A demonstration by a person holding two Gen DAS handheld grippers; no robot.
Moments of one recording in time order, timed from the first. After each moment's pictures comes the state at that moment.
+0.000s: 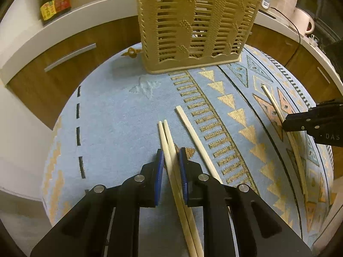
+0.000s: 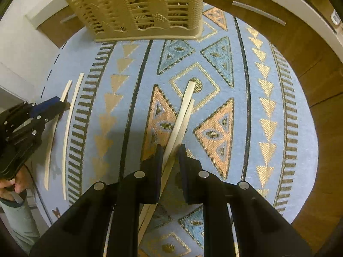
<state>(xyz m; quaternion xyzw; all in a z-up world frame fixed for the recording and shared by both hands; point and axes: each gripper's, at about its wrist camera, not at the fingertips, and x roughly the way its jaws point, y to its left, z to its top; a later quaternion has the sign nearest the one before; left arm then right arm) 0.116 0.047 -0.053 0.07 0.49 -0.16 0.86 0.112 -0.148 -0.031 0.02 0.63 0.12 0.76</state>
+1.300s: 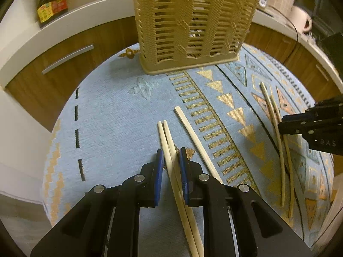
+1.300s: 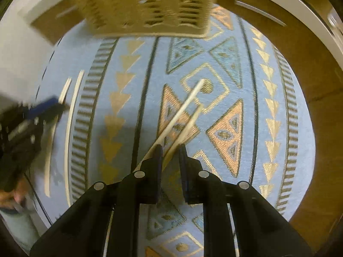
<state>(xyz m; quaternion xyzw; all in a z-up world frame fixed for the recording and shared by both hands) 0.115 0.044 -0.053 0.09 0.49 -0.17 0.85 0.107 -0.119 -0.036 -0.02 0.65 0.10 0.75</state>
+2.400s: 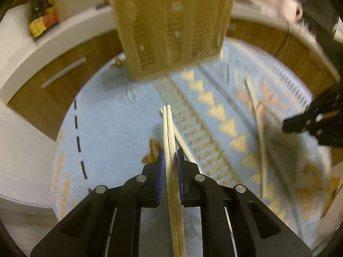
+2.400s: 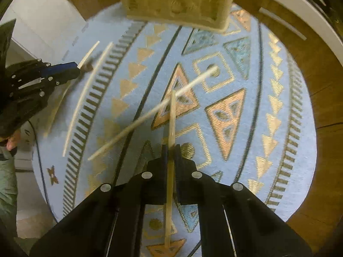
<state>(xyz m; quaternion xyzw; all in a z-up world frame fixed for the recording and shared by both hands) 0.098 0.036 -0.031 0.10 0.47 -0.19 0.86 0.071 -0.156 -0.026 -0.04 0.62 0.21 0.75</state>
